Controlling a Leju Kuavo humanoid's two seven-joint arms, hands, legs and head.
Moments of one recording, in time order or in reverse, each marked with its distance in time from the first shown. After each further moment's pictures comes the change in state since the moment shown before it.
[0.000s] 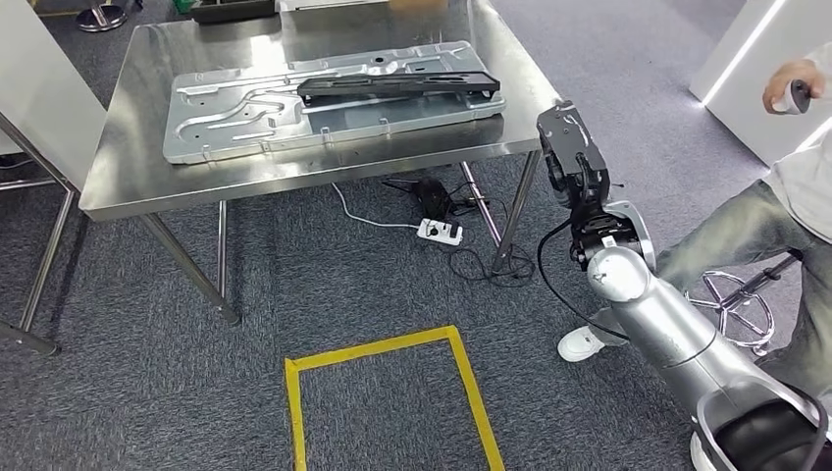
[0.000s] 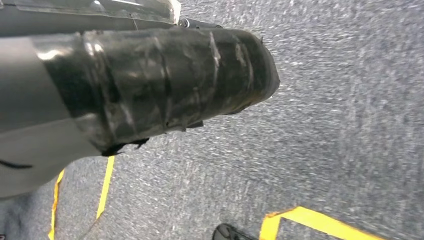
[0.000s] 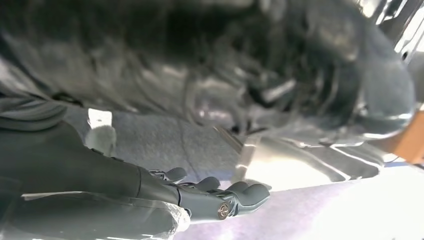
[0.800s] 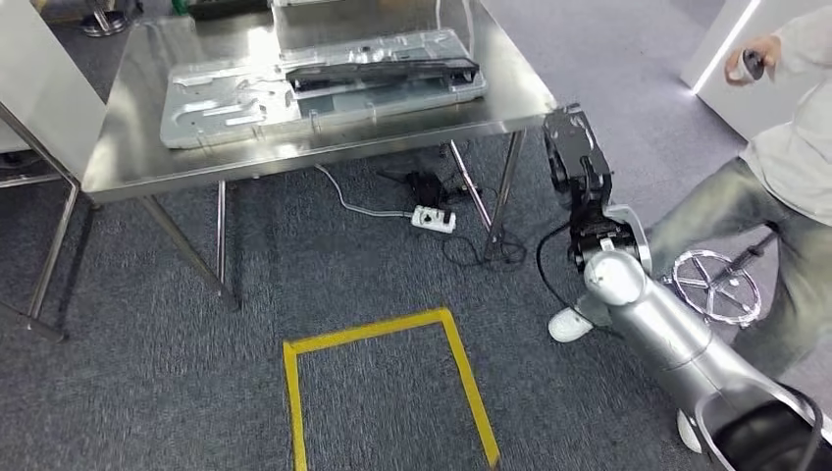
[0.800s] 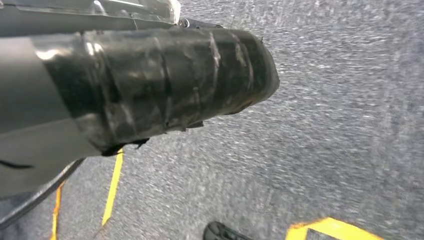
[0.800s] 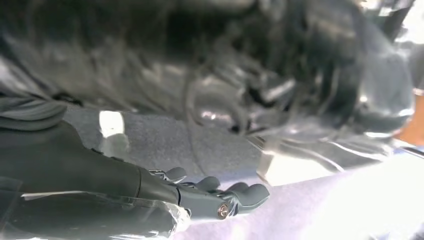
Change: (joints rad) left arm -0.003 0.001 0.000 0.000 0.001 0.000 -0.003; right arm 0.022 0.001 -0.002 0.000 -0.015 -0.071 -0.046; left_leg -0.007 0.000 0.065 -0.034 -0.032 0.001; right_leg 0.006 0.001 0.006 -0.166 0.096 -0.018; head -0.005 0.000
